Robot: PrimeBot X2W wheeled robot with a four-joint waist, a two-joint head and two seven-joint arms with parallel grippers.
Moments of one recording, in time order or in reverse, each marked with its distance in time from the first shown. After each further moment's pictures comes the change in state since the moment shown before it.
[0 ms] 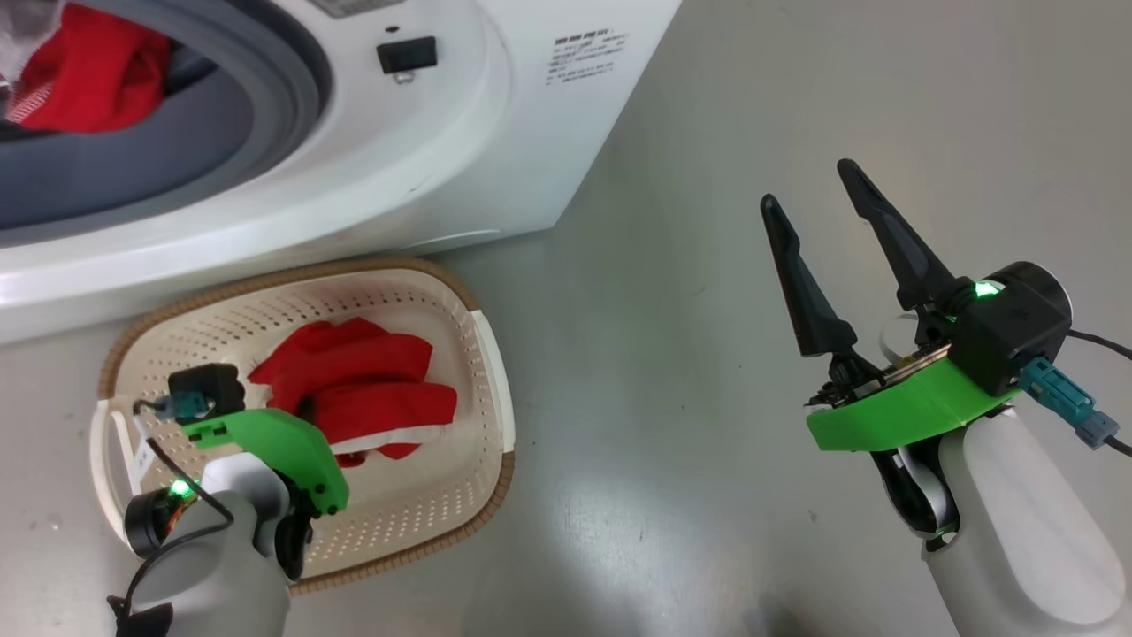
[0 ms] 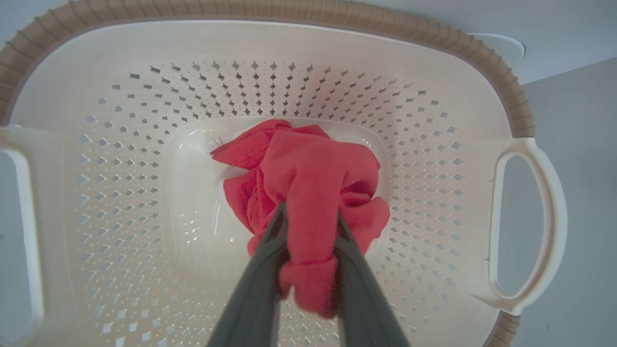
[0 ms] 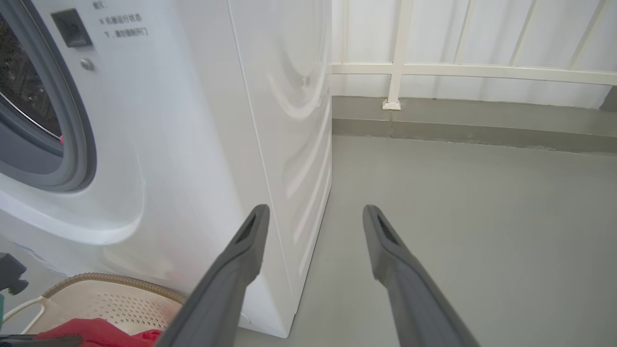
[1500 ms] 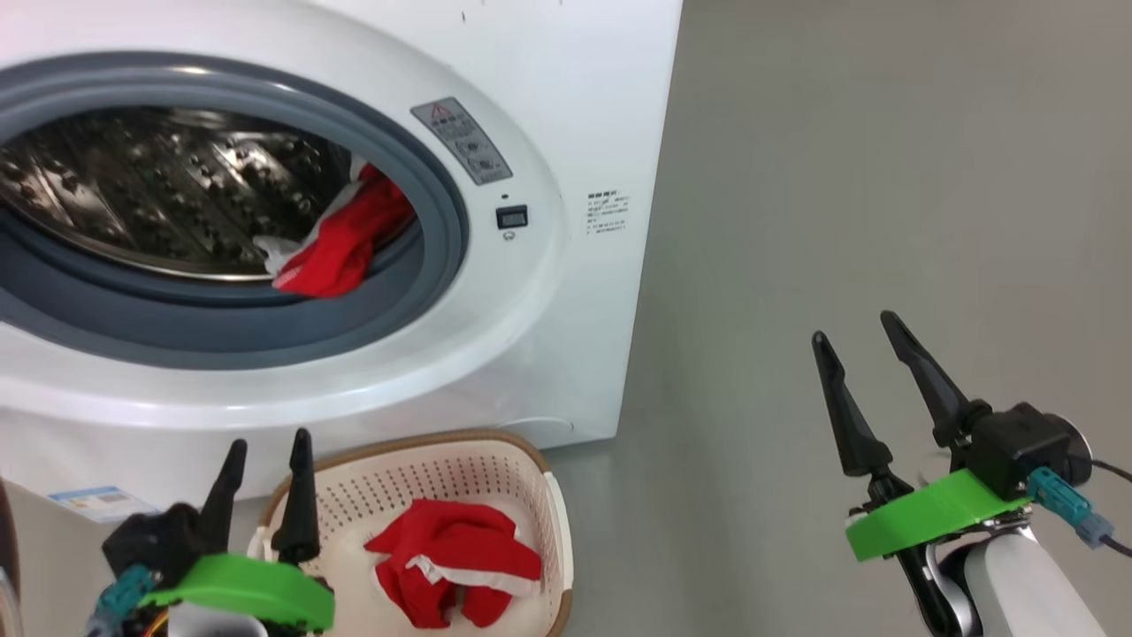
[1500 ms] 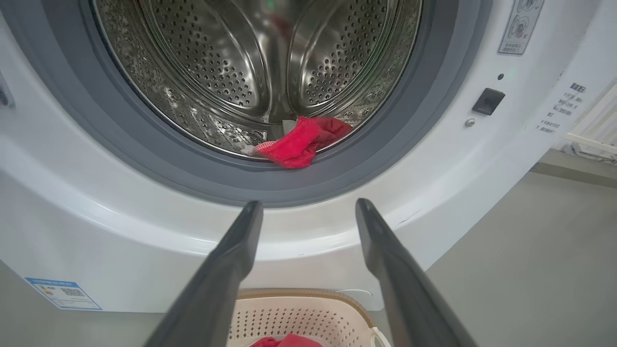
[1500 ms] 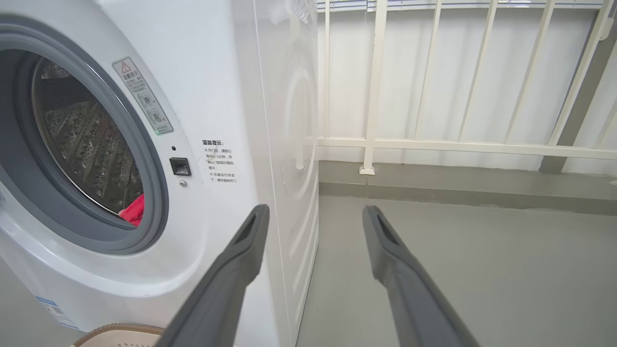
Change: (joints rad) left arm 0.534 -0.013 0.184 -0.772 0.112 -0.077 -0.186; right arm 0.229 0.021 -0.108 0.054 -0.030 0.000 0.000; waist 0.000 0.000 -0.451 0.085
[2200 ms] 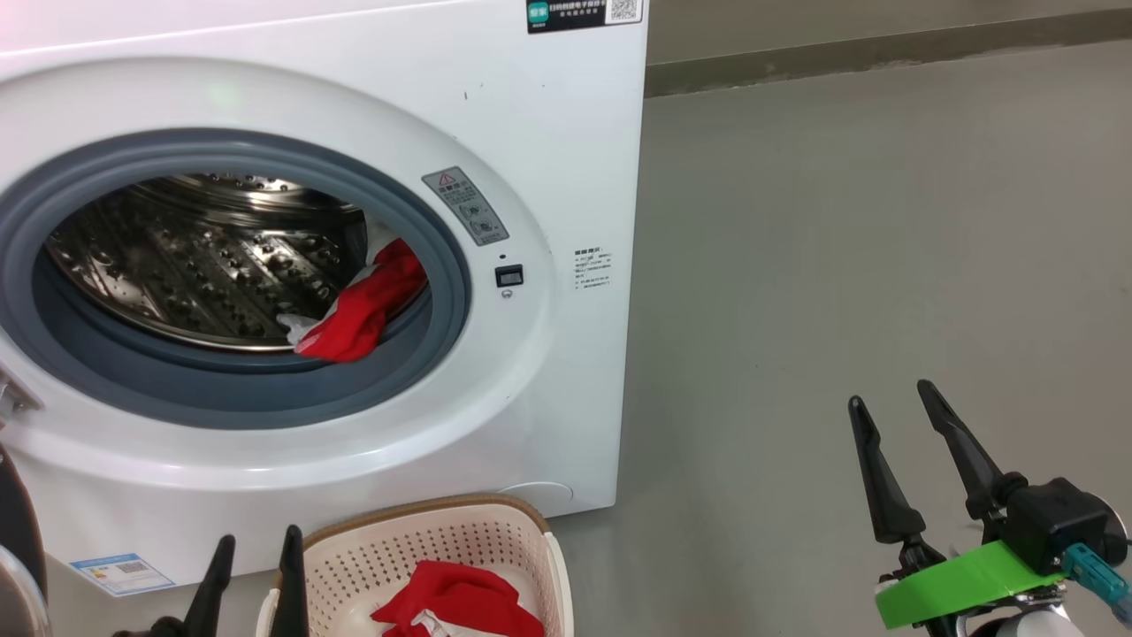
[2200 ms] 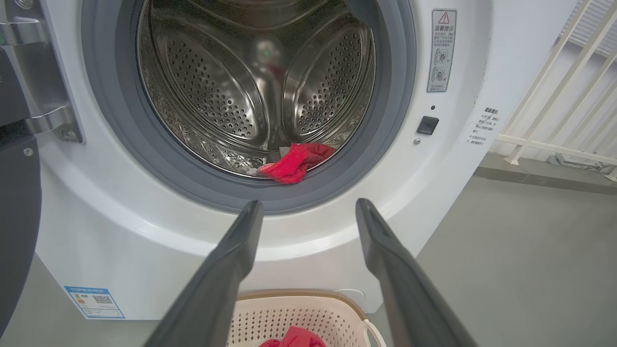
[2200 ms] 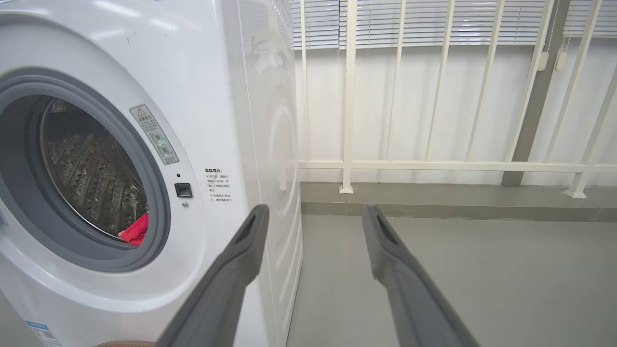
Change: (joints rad) left arm 0.278 -0.003 0.036 -0.244 0.041 -0.002 0.000; right arm 0.168 0.013 -0.070 -0.085 -0.008 0.000 0.000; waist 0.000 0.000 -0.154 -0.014
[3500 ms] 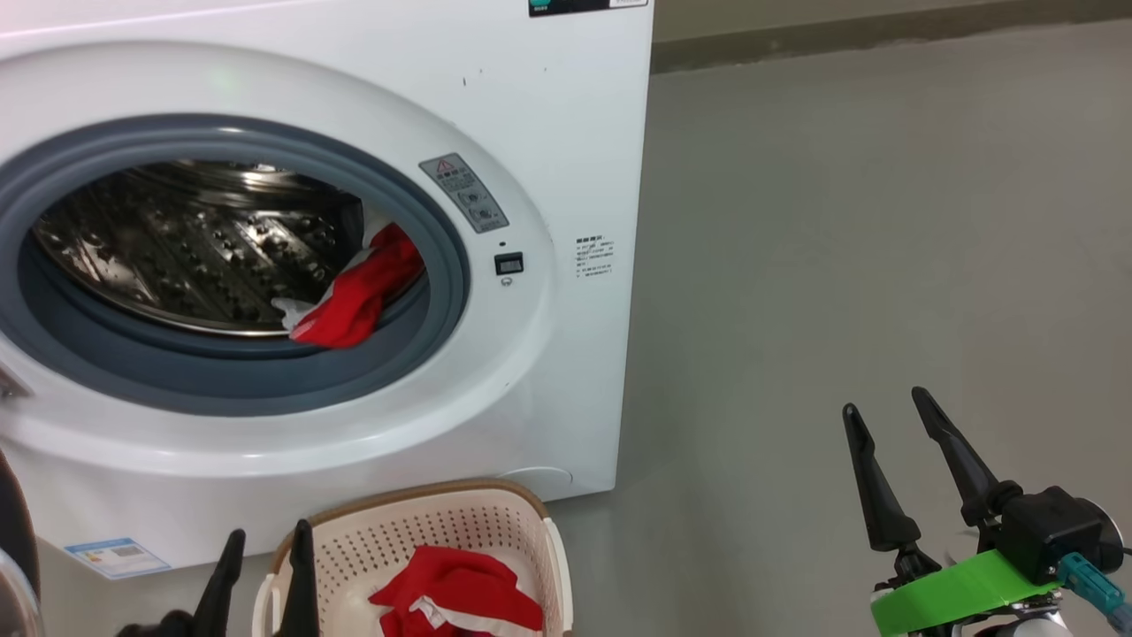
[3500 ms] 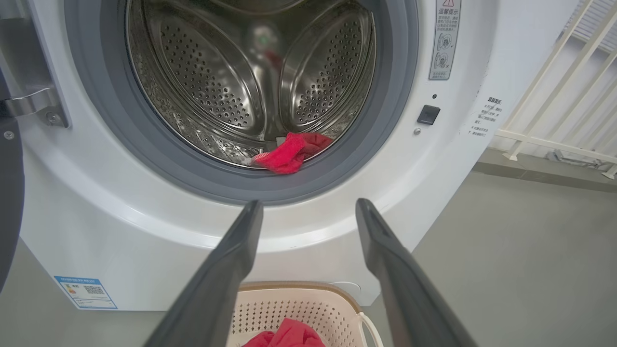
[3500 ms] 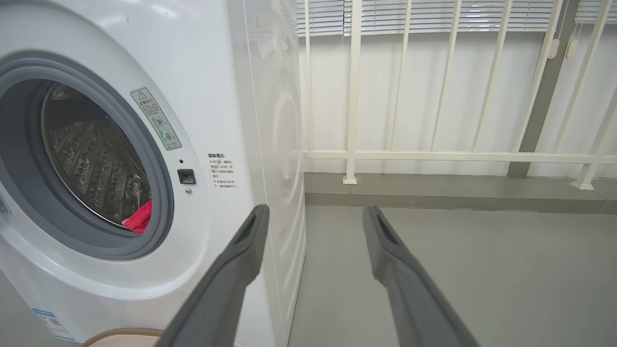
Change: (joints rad) left arm 0.010 0.000 -0.030 -0.017 -0.018 0.015 0.000; right arm 0.028 0.009 0.005 -0.023 -0.011 0.000 0.000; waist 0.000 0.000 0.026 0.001
